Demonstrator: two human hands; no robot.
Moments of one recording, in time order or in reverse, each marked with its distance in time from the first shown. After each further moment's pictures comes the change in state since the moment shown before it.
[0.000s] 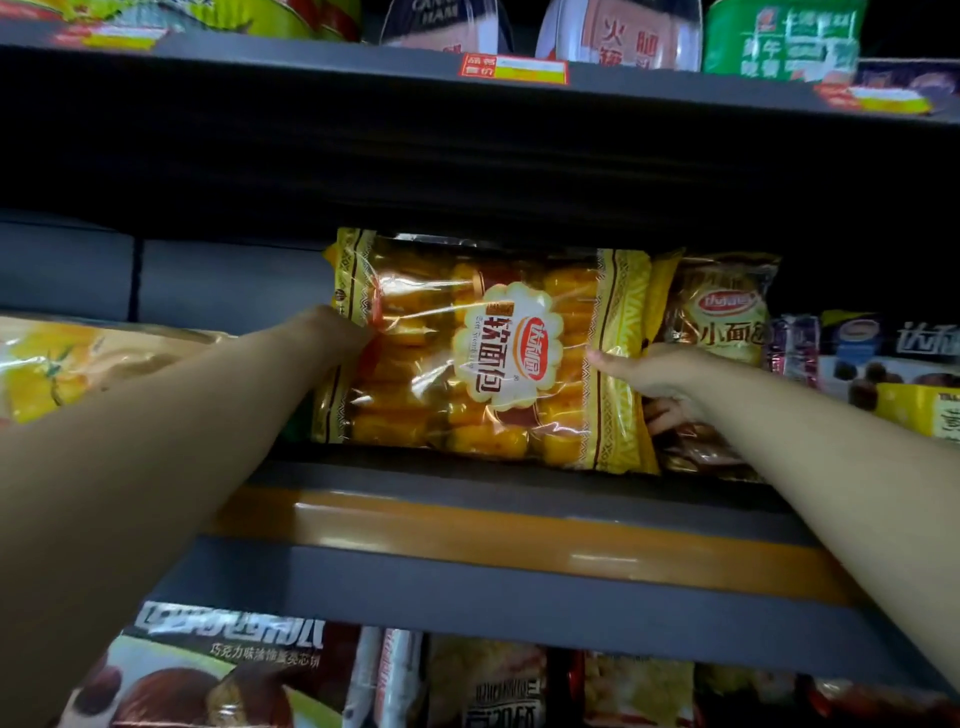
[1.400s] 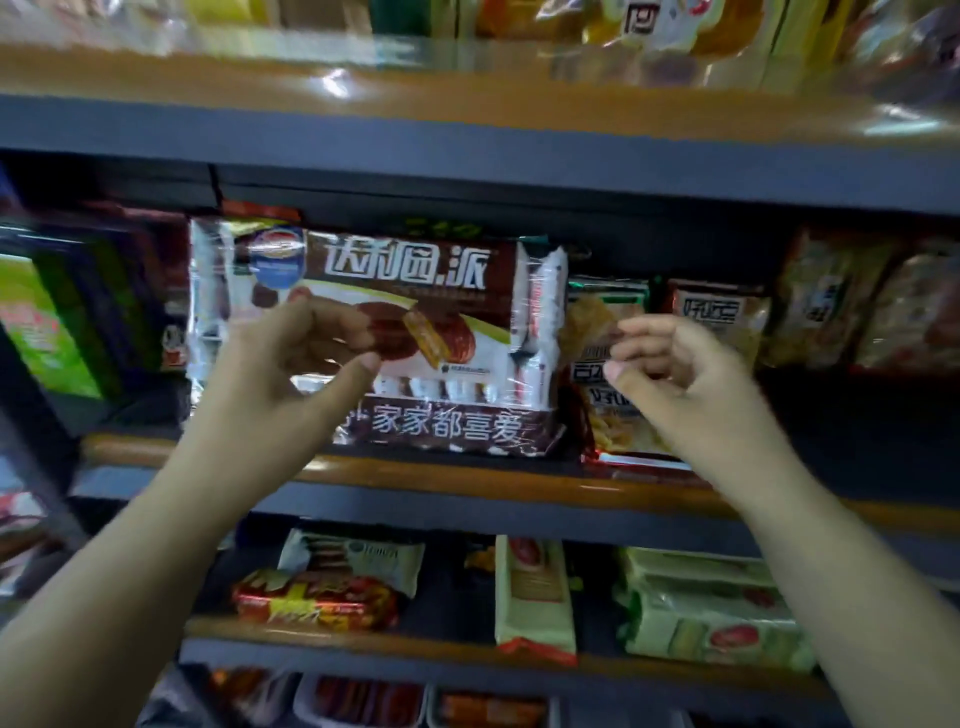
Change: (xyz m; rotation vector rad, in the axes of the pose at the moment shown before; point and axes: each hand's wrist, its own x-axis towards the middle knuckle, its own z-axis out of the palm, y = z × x) left_hand -0.216 -0.251 -0.013 -0.357 -0.079 0.415; right_hand -0.232 0.130 0.184 0.268 -0.002 -0.370
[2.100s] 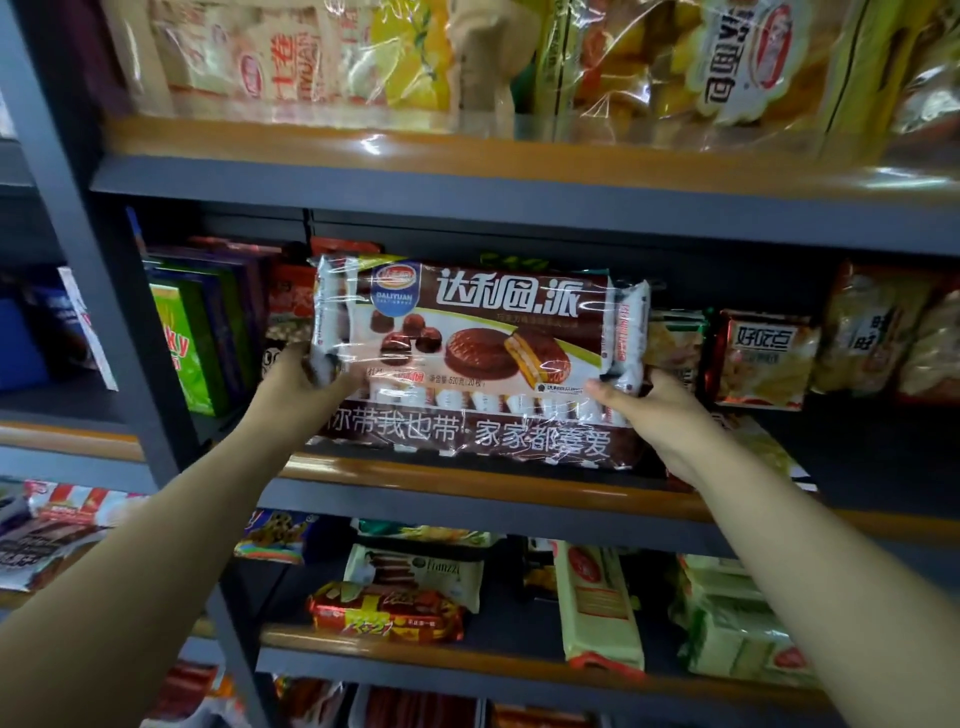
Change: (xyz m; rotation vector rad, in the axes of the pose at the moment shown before) left_hand 0.026 -0.095 -0.073 0.067 0.037 -0.577; right_hand 0.040 0.012 0.086 0.118 -0.072 0.450
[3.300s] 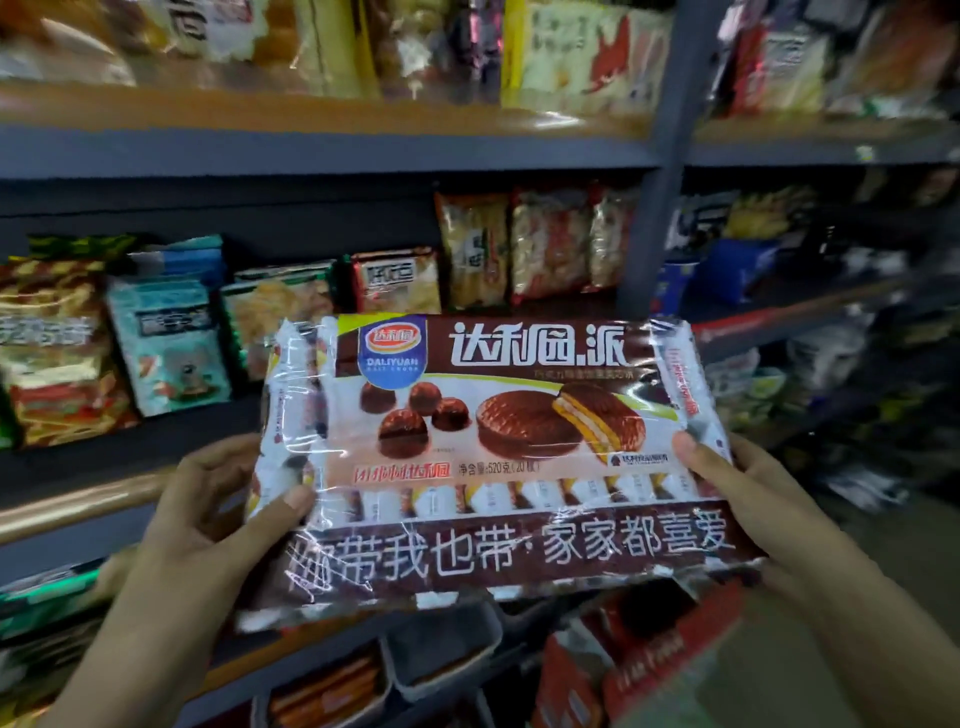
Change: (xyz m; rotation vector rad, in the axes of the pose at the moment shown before) left_hand -0.218 0.069 0.191 -0.508 -0.512 0.188; right_hand -0.266 0.116 -0.286 0.274 0.495 0.210
